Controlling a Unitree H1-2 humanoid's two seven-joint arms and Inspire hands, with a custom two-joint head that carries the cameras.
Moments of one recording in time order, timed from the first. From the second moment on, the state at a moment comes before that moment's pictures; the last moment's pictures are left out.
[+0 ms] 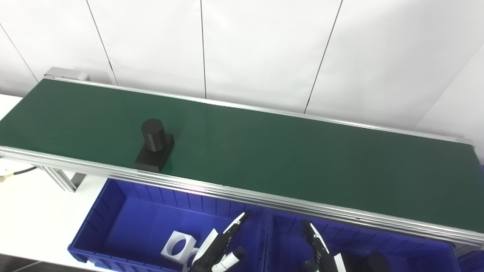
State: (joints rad) left arm 0.16 0.10 -0.46 0.36 0.11 -0.43 0.08; right arm 0.21 -0.16 0.42 0.27 -0.12 -0.42 -0.23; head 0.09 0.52
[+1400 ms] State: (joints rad) left arm 0.10 0.08 -0.49 0.42 0.11 -0.43 0.11; right arm 0.03 -0.14 0.25 -0.11 -0.07 -0.44 -0.11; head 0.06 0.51
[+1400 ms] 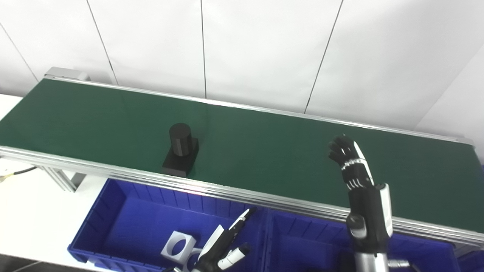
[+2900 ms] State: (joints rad) left arm -0.03 0.06 -0.56 0.68 0.10 -0.44 0.21; right arm -0.41 -0.04 0.13 0.50 -0.09 -0.44 -0.02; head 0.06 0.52
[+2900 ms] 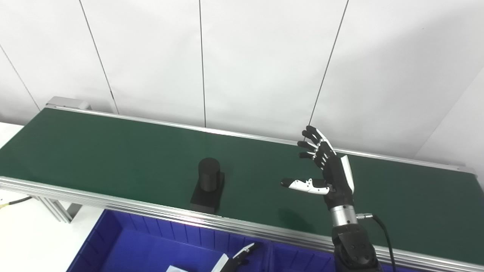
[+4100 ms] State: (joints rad) left arm 0.05 0.10 -0.56 0.51 0.08 -0.44 0.18; right arm -0.46 -0.02 0.20 0.72 -0.18 -0.44 -0.10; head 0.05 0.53
